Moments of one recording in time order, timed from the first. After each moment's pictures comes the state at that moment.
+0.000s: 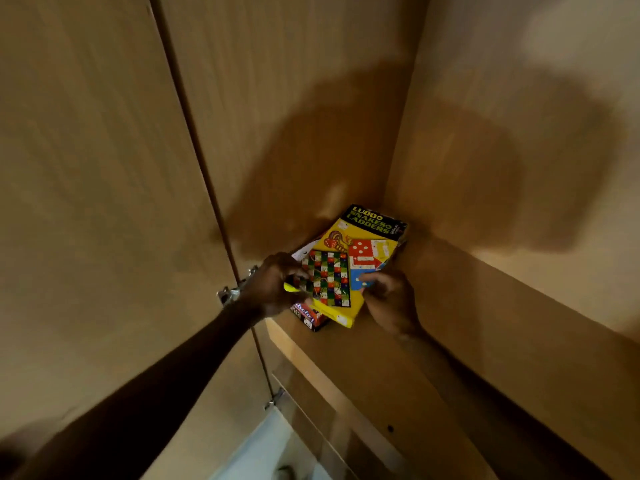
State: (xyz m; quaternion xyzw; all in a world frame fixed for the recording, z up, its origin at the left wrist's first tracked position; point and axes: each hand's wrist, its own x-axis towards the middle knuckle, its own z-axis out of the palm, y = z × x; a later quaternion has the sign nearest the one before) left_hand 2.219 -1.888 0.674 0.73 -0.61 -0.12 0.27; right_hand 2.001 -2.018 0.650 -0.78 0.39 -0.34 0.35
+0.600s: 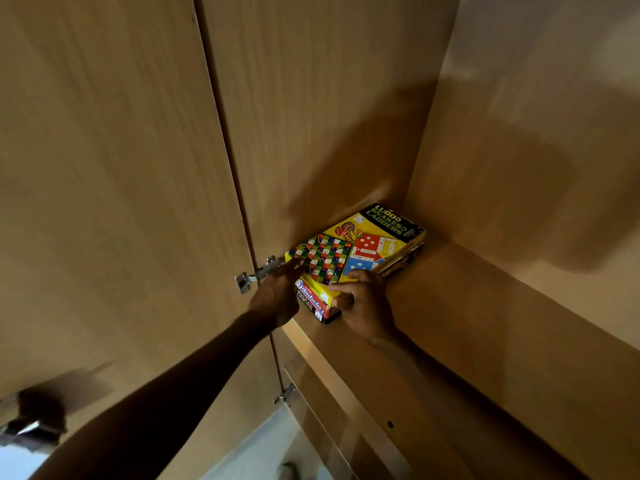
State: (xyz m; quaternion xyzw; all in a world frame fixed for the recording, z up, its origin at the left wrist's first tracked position) left_hand 2.186 -1.865 0.652 0.83 -0.51 -0.02 0.23; right_hand 2.029 -1.979 0.644 -0.89 0.32 -0.21 0.26
